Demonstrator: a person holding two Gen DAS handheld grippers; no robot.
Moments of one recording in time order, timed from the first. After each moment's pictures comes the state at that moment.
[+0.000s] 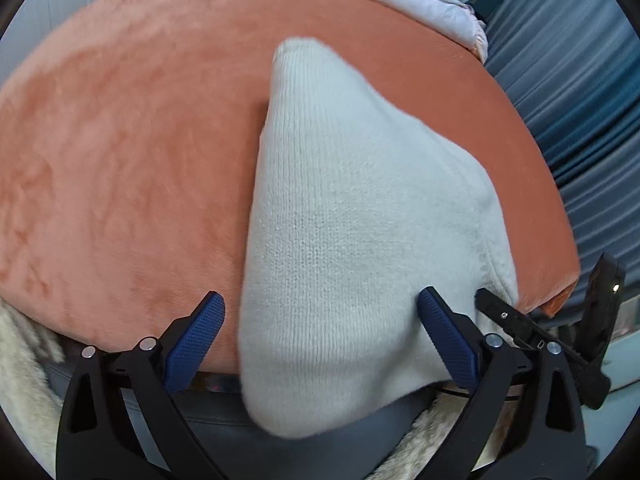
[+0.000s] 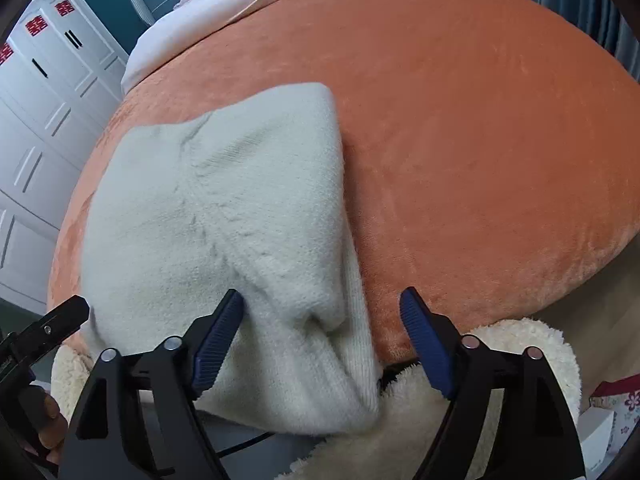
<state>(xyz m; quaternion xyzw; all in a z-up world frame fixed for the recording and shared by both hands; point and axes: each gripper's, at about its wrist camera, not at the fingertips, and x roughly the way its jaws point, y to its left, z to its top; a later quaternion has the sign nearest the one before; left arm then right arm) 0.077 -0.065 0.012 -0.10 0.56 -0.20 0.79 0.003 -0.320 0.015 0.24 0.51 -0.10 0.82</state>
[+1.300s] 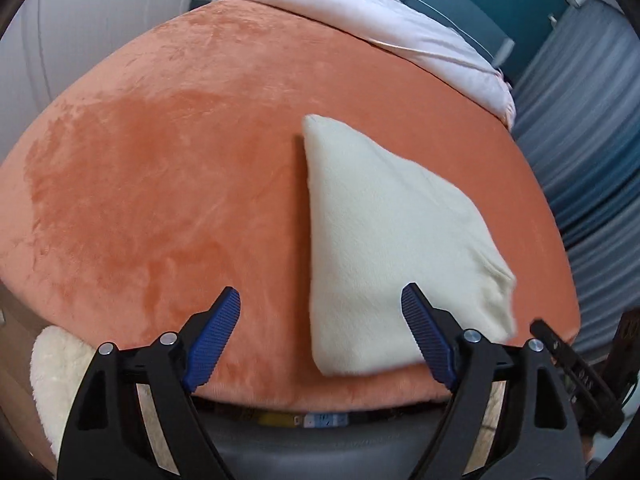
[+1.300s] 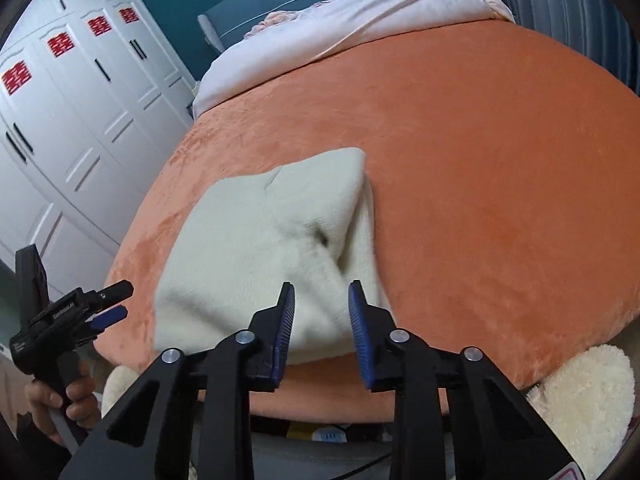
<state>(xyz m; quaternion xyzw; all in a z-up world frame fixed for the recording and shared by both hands) 0.098 0.073 0.068 -0.11 0.49 -0.15 0.85 0.058 -0.191 0.096 0.21 0.42 -0.02 0.88</state>
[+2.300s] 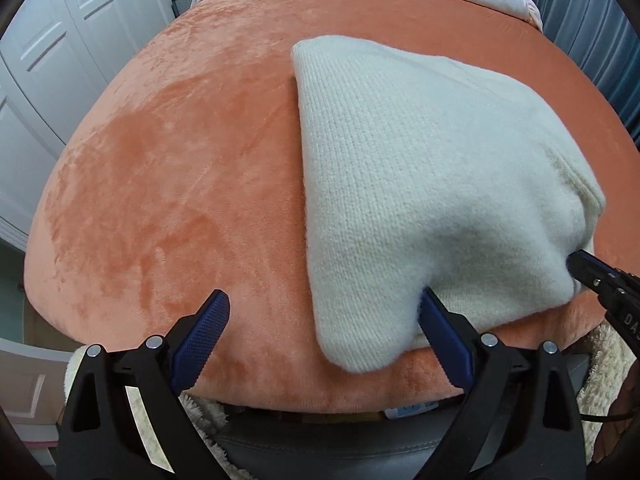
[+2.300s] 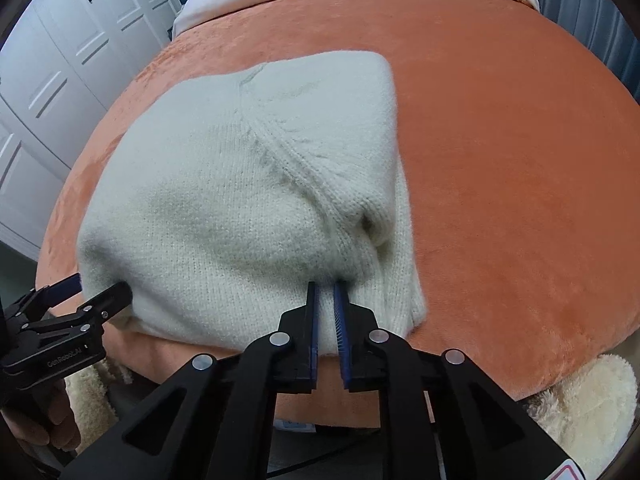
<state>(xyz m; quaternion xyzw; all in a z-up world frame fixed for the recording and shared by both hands) 0.110 0.025 0.006 0.09 0.53 -0.08 0.84 0.101 -0.168 0.029 0.14 0.53 -0.05 0.84</state>
